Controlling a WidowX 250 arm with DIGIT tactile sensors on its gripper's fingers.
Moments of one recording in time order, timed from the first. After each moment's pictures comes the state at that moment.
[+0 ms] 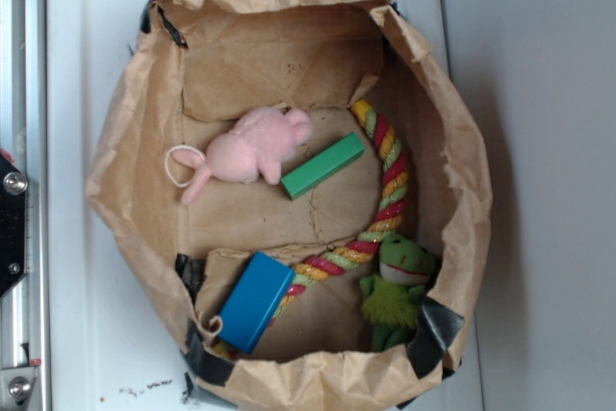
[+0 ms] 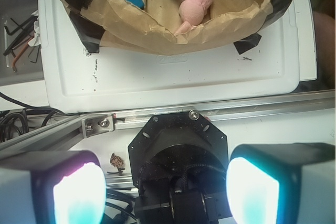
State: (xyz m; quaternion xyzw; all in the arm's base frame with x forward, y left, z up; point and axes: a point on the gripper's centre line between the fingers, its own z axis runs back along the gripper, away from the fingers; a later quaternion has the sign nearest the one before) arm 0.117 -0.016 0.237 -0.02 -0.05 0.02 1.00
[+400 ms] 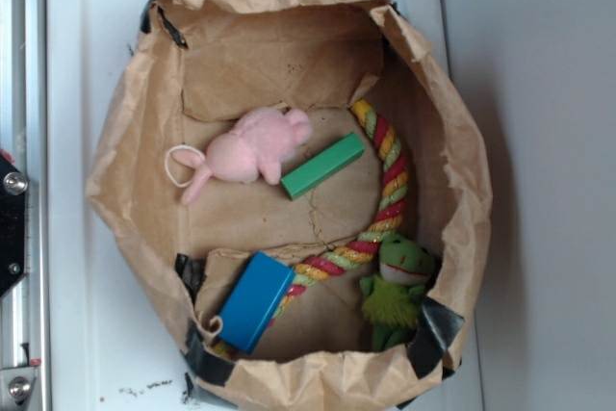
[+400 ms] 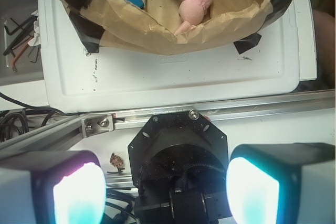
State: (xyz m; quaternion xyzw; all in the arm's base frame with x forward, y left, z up) arm 0.116 -0.016 0.234 -0.01 -0.04 0.02 1.00
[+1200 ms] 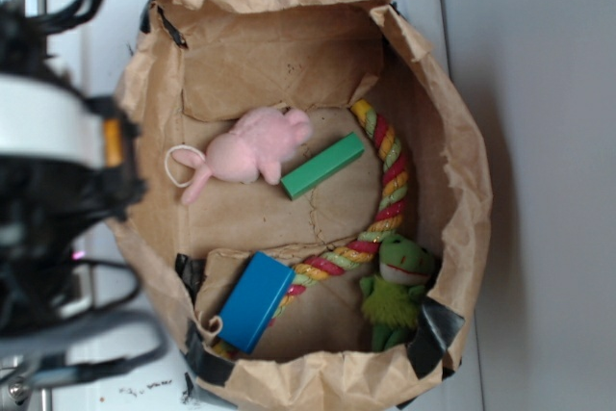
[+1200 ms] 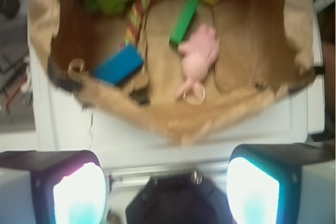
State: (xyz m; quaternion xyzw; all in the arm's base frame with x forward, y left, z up) arm 0.200 0.006 0.212 0.00 -0.08 0.05 1.00
